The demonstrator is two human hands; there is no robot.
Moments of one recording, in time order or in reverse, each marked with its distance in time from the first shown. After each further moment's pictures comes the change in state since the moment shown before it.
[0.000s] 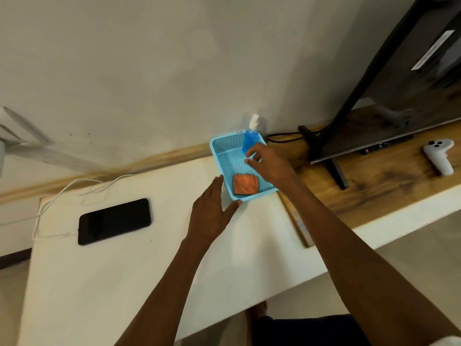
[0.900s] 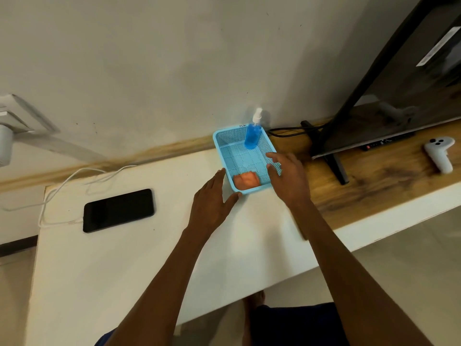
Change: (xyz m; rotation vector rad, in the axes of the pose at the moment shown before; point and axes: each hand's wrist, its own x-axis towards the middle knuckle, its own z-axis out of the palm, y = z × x) left_hand 0.002 -0.006 0.001 0.014 -0.029 -0.043; right_hand -0.072 0.013 -0.005 -0.012 0.229 0.037
